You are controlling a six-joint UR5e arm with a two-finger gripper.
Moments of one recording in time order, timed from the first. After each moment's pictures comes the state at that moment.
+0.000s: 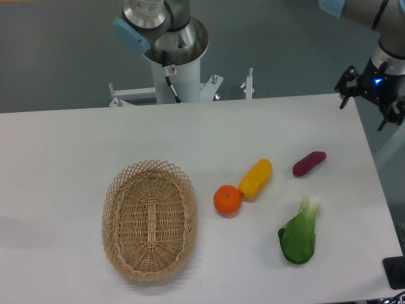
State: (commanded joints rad) arm 2.93 -1.90 -1.38 -1.36 1.51 1.68
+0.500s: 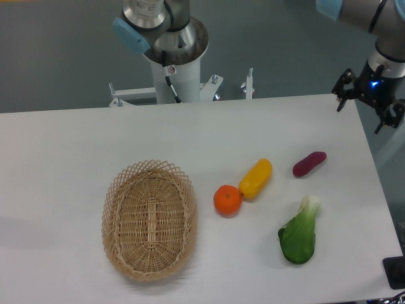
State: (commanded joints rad) arm 2.93 -1.90 -1.44 -1.34 1.50 1.69
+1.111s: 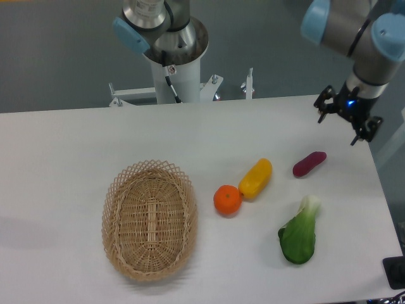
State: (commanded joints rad) arm 2.92 -1.94 -1.75 -0.98 1.51 1.74
